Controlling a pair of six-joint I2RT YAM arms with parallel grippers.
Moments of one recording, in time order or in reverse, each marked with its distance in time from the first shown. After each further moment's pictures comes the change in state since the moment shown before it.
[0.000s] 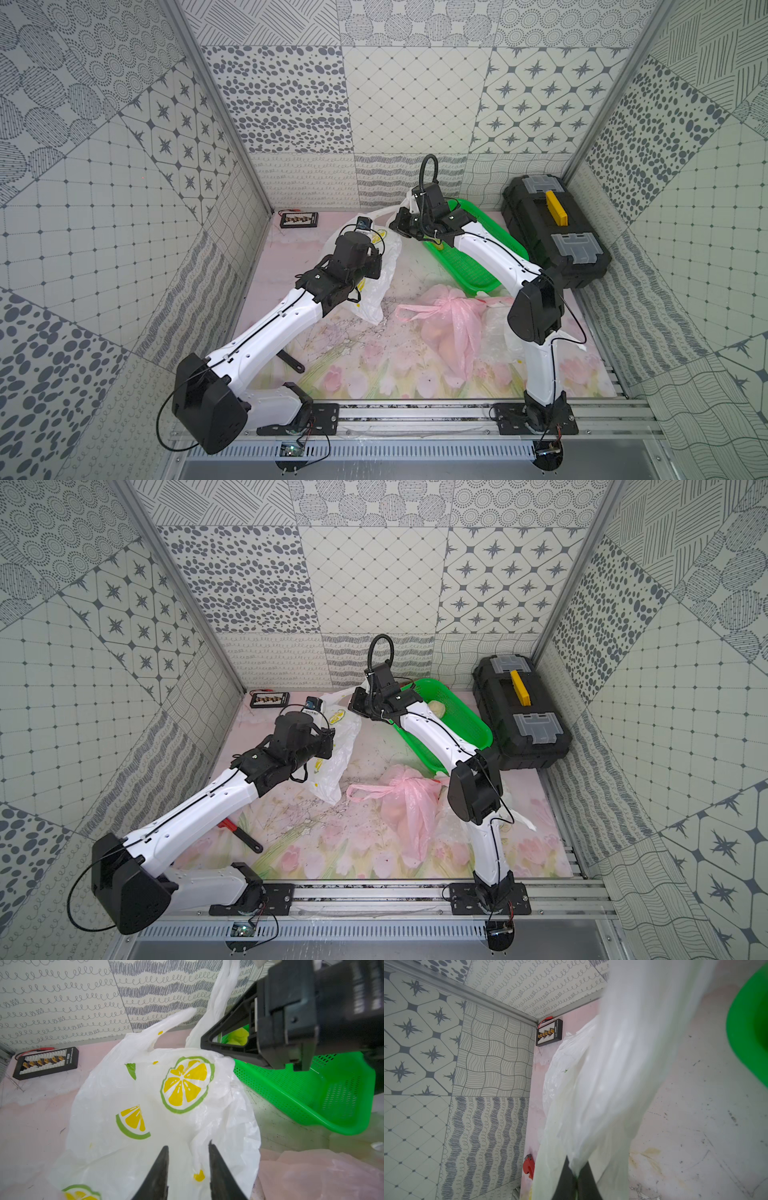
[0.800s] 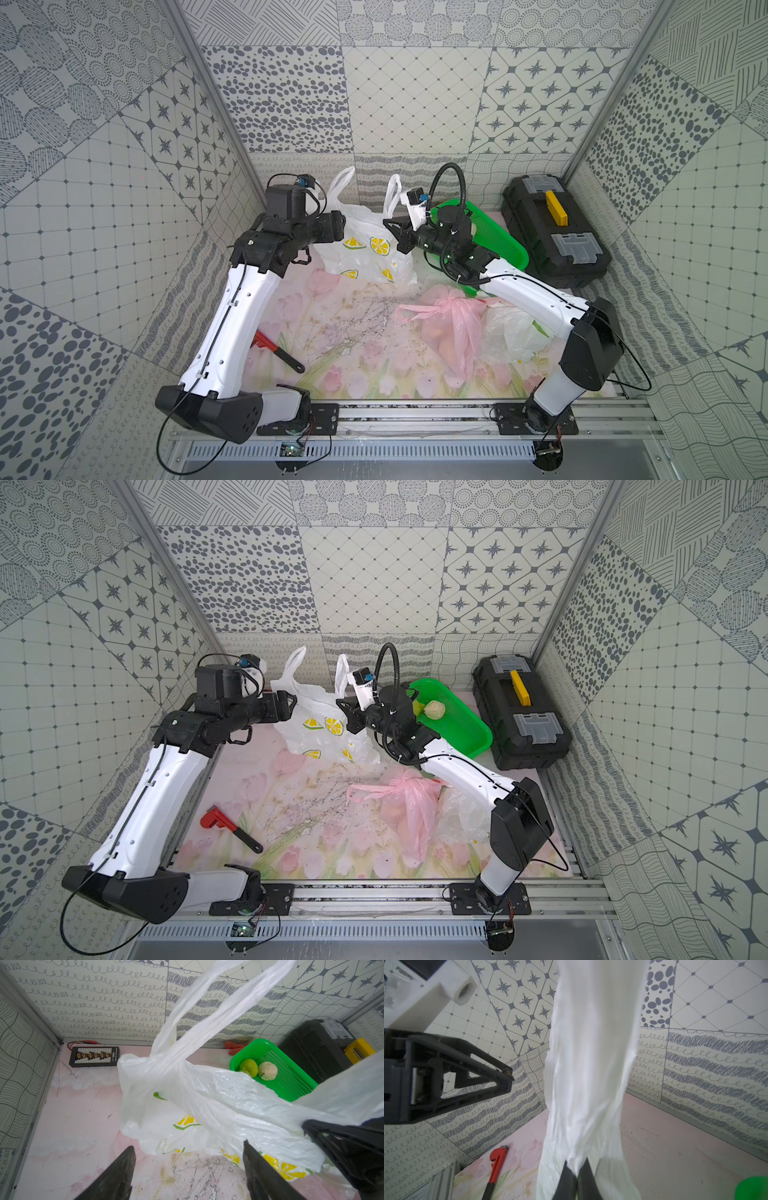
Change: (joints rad) left arm 0.358 0.085 0.498 -0.450 0.298 0.016; right arm 0.115 -0.417 -0.624 0.719 -0.027 -0.547
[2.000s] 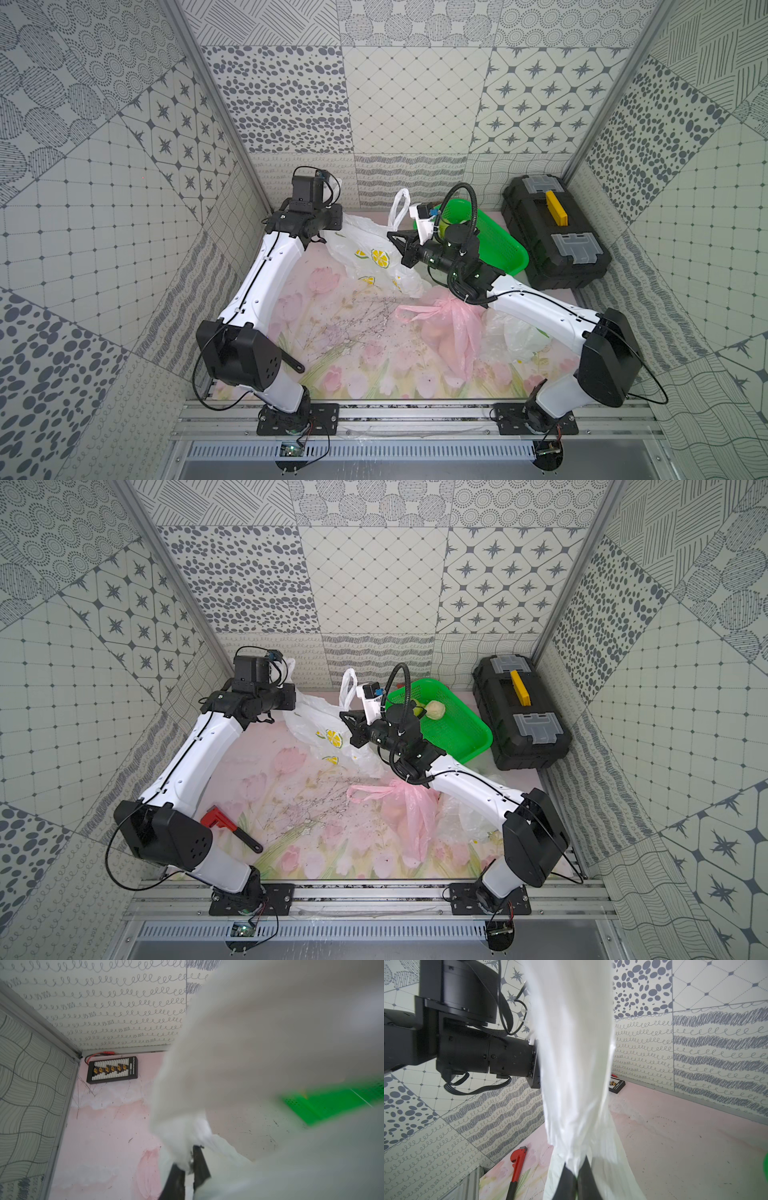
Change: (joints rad) left arm 0.037 0.241 0.020 0.180 -0.079 0.135; right arm 0.013 -0.120 -0.213 0.148 0.030 0.153
